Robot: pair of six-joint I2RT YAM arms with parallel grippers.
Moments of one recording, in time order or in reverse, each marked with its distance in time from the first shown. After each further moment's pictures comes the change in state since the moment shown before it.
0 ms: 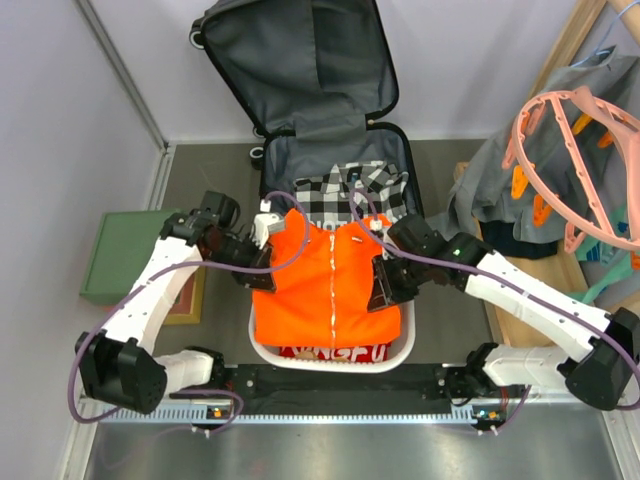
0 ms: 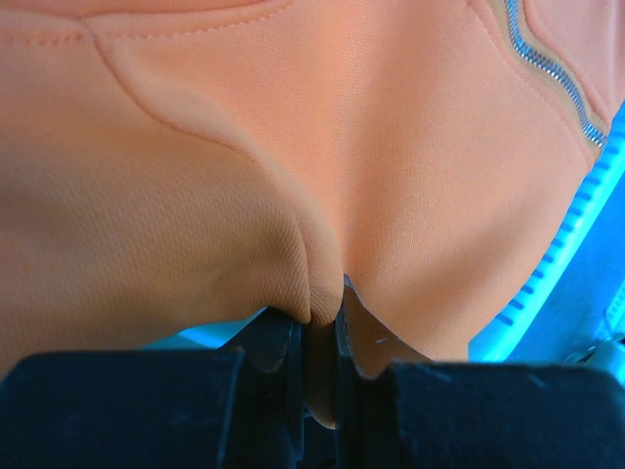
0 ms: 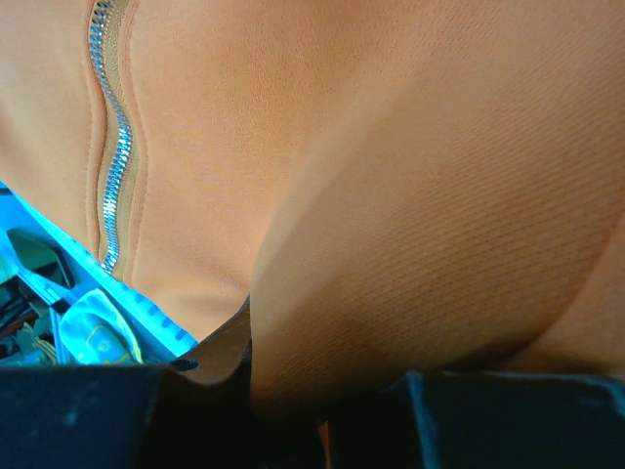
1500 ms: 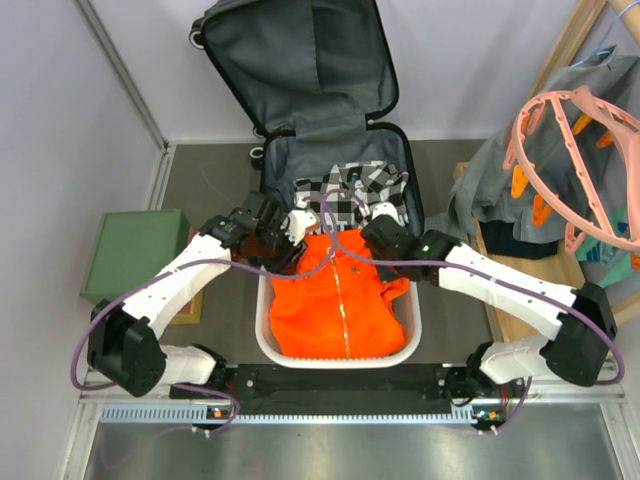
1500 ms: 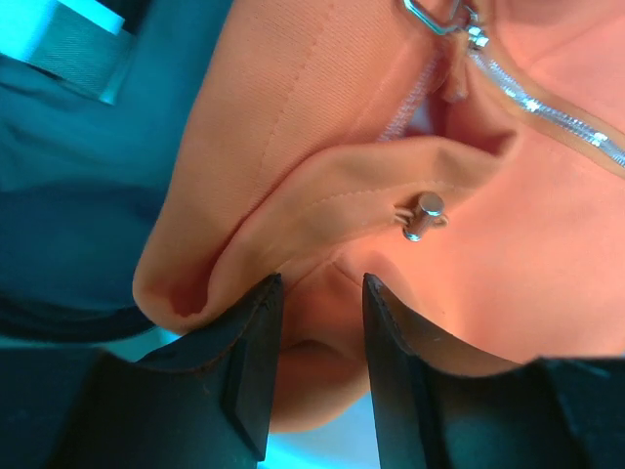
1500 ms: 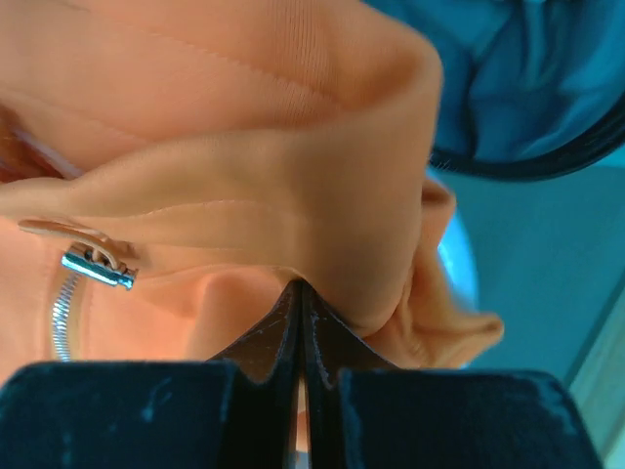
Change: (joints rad) left arm -0.257 0.108 -0.006 0.373 -0.397 -0.080; right arm 0.076 0.154 0.103 0.076 0.677 -0.138
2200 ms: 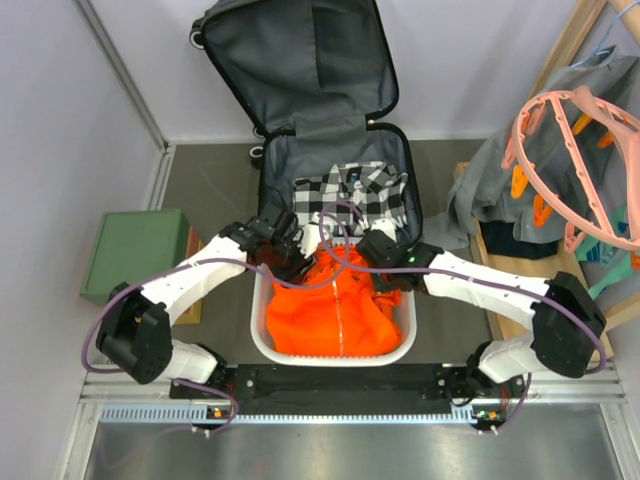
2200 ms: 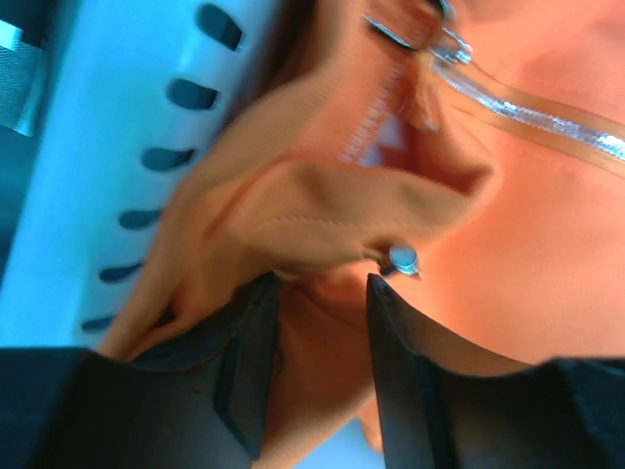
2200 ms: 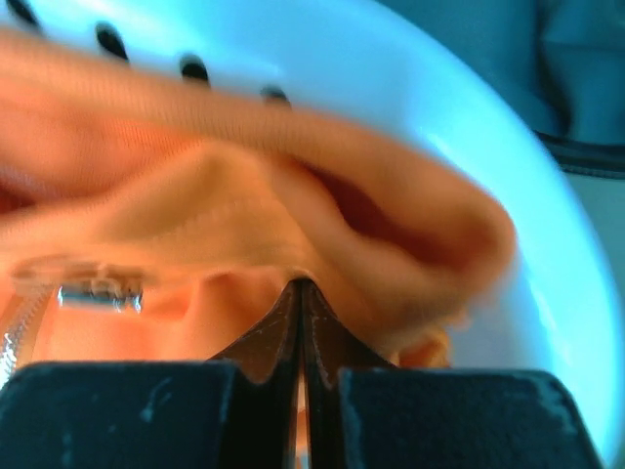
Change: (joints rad) left arm -0.074 0.077 -0.120 0.138 -0.056 0.039; right arm 0.002 0.080 -0.211 0.209 -0.019 0.123
